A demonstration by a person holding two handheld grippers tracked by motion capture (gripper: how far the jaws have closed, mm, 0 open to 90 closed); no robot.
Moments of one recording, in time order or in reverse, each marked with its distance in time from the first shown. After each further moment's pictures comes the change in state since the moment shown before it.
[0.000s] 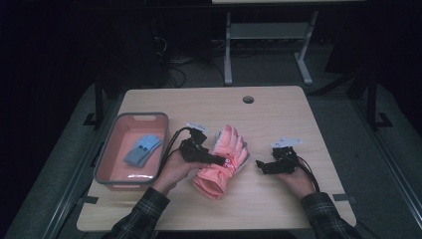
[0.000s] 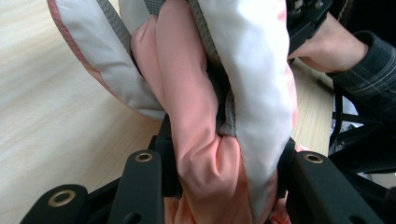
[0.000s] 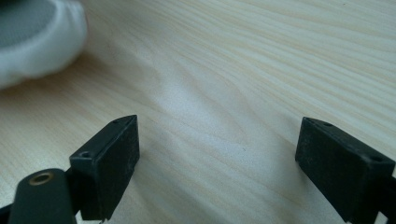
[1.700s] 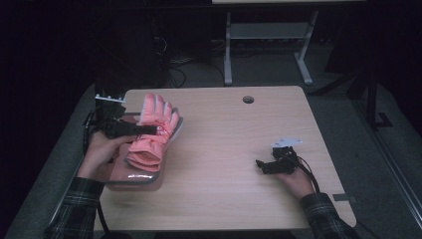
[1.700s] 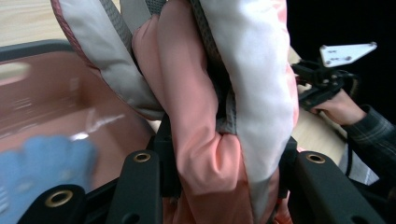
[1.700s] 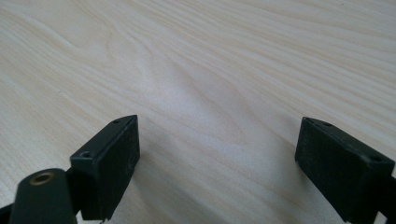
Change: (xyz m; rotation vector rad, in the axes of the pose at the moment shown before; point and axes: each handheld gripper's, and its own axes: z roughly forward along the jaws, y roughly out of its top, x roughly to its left) left arm 0.062 -0.030 -0.196 -0.208 0.192 -0.201; right arm -0.001 0.000 0.001 -0.007 -0.003 -0.004
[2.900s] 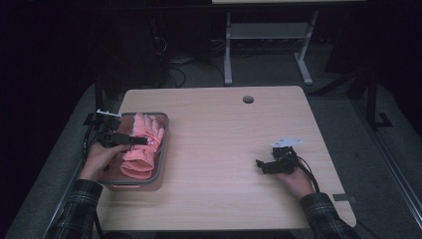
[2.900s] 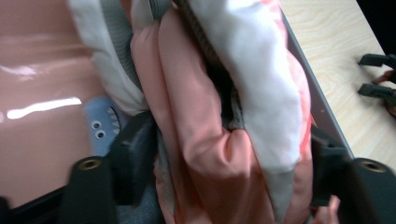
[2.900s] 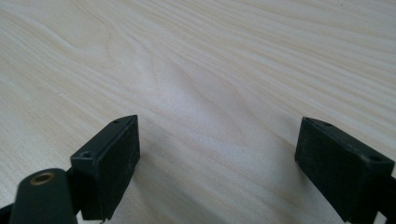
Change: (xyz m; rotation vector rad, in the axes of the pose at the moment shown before) left arm 0.081 -0.042 0.024 0.073 0.132 -0.162; right arm 0.000 0.000 0.000 0.001 -0.001 0.005
